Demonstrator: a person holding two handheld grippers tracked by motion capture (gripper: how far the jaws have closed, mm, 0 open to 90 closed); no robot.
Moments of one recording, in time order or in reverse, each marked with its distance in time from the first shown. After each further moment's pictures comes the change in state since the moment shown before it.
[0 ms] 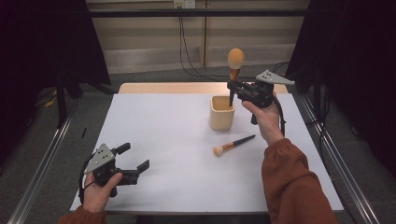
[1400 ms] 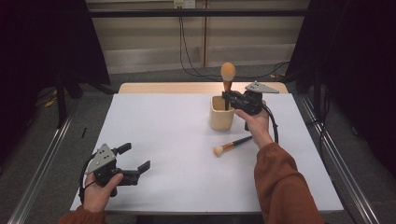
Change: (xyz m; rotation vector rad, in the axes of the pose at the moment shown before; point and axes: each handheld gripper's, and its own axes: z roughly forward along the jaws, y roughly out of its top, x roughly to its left) left arm -0.001 0.001 0.000 0.016 -0.006 0.029; right arm -0.013 -0.053 0.029 0.082 -0.024 0.019
